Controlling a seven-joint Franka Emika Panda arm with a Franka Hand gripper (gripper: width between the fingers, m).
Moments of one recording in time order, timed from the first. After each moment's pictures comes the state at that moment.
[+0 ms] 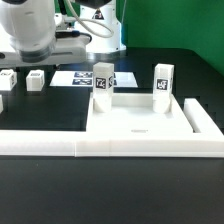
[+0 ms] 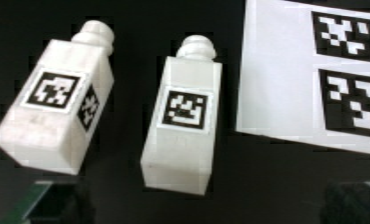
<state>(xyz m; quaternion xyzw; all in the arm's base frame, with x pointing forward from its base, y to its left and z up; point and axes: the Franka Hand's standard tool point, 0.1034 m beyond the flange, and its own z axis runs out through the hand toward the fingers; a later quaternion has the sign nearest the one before) 0.401 -0.145 0.043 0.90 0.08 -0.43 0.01</state>
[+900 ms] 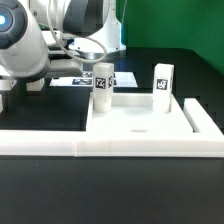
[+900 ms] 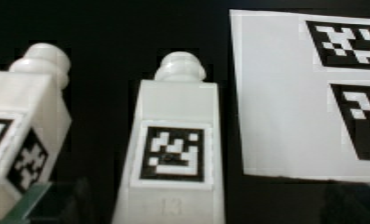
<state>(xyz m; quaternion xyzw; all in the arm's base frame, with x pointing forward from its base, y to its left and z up) 0.367 -0.146 0.013 0.87 0.03 -0.48 -0.02</state>
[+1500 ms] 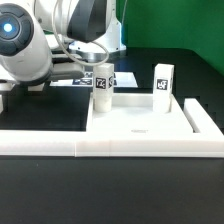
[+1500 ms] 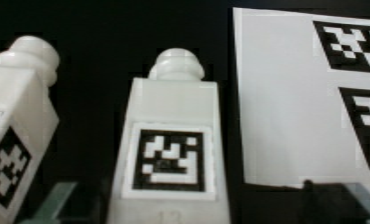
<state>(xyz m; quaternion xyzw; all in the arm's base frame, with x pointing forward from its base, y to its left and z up) 0.363 -0.146 0.009 0.87 0.04 -0.48 -0.02</state>
